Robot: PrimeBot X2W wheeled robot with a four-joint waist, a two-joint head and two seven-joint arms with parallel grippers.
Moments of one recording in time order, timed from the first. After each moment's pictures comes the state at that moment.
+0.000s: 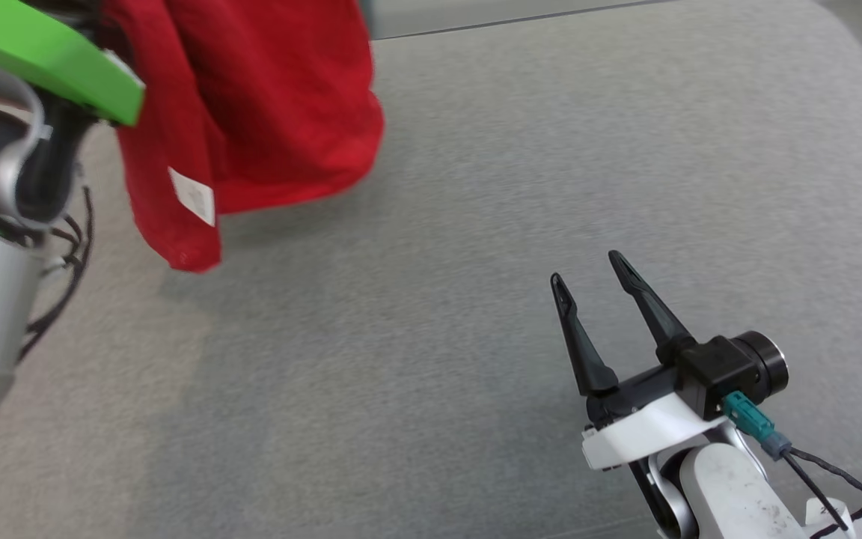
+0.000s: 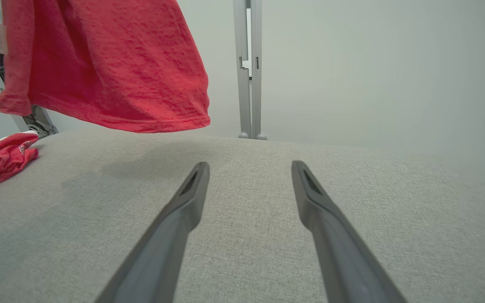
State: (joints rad) left arm -1.01 0.50 -0.52 0.30 -0.88 -0.06 -0.01; right arm -0.17 -0.05 0.25 0.09 0.07 0.13 -0.26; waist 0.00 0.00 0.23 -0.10
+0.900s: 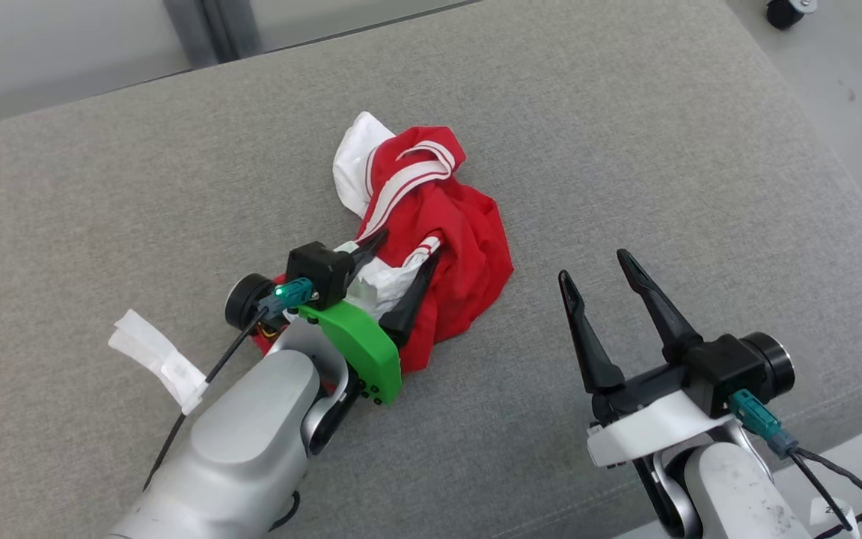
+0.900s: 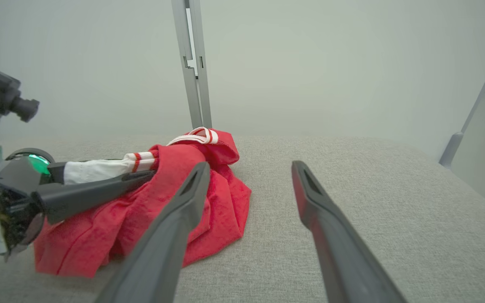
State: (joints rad) left arm -0.72 0.14 -0.89 0.72 -0.72 -0.12 -0.25; right arm -0.16 -0.05 0.24 0.09 0.08 0.13 -0.26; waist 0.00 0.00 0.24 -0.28
